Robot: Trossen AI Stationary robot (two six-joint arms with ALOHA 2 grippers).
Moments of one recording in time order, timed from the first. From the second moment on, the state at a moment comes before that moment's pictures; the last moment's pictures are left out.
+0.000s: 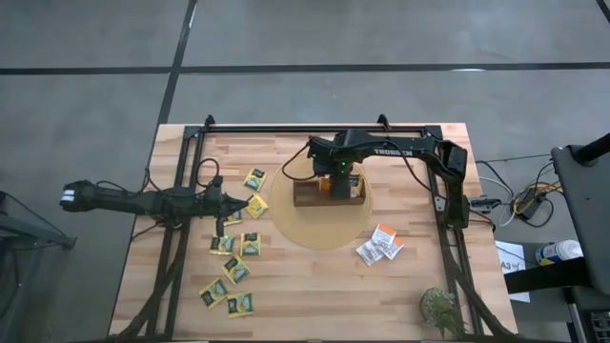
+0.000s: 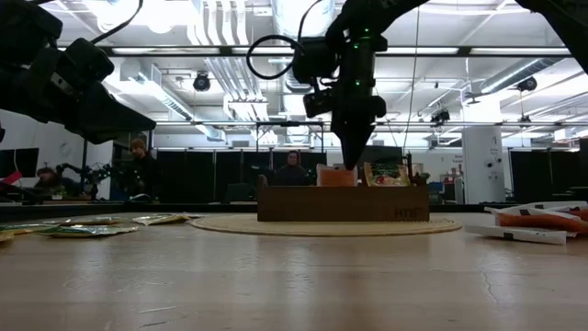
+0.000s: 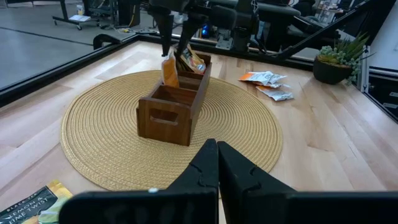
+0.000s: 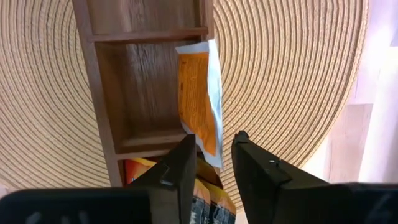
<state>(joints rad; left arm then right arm) -0.08 0.31 0.01 0.05 -0.23 -0.18 -0.29 1.98 1.63 -1.08 0.05 -0.24</state>
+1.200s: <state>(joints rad) -0.08 0.31 0.01 0.05 -0.23 -0.18 -0.25 1.87 1.63 -1.18 0.05 0.33</state>
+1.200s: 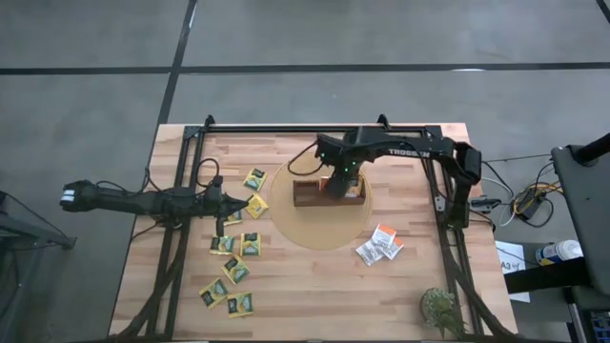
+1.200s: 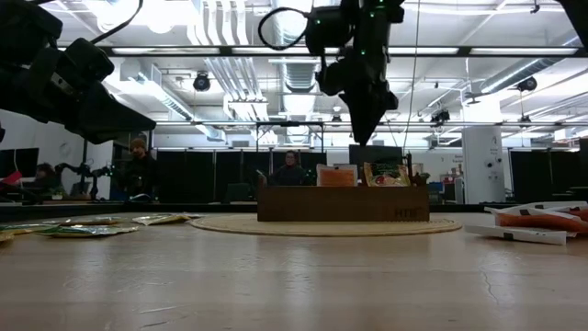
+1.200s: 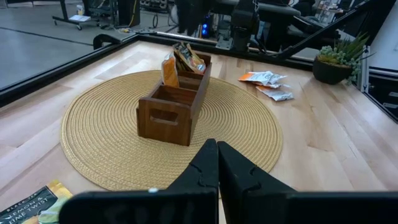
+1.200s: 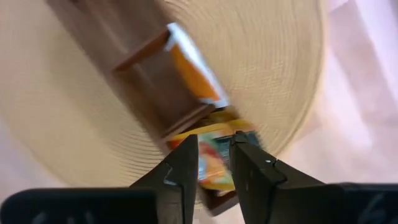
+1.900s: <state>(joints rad) -0.08 0.31 0.01 0.05 -0.23 -0.18 0.19 1.86 1.63 -1.14 0.50 0.52</state>
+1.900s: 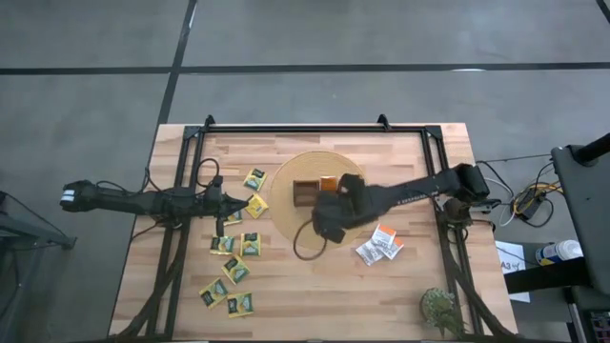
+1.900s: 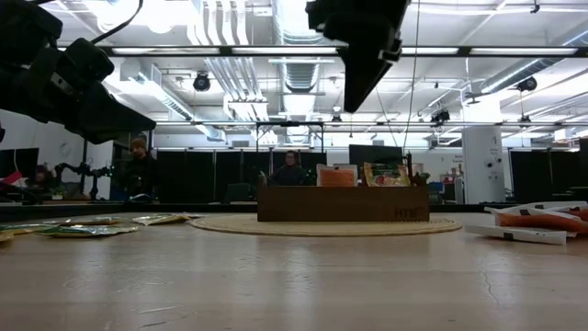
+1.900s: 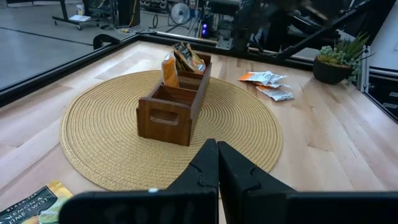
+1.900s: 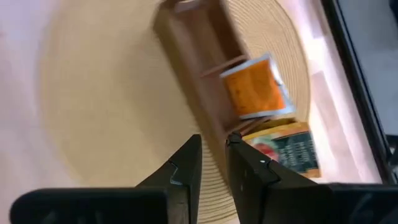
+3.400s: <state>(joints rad) -0.08 0.31 0.01 0.05 -0.23 -0.18 0.73 1.86 1.54 -1.14 0.61 1.58</state>
